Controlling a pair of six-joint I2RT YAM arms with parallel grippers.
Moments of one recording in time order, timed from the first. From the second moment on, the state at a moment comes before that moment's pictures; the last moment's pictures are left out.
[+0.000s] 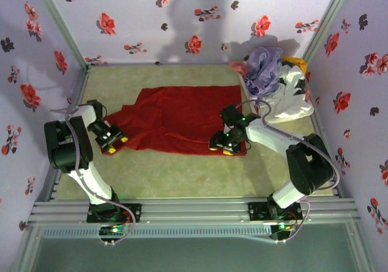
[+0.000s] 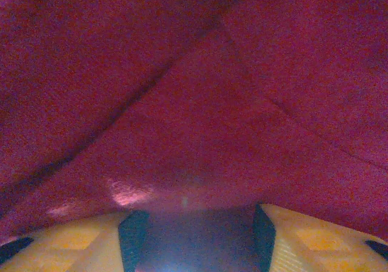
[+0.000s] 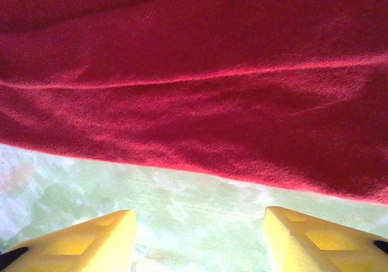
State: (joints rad) left arm 0.20 1.81 1.11 -0.97 0.26 -0.44; right arm 0.57 1.56 0.96 -0.71 -0.32 0.73
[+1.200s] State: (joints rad) left arm 0.30 1.92 1.21 -1.10 0.27 -0.28; right arm 0.42 1.50 0.73 -0.58 -0.37 0.79
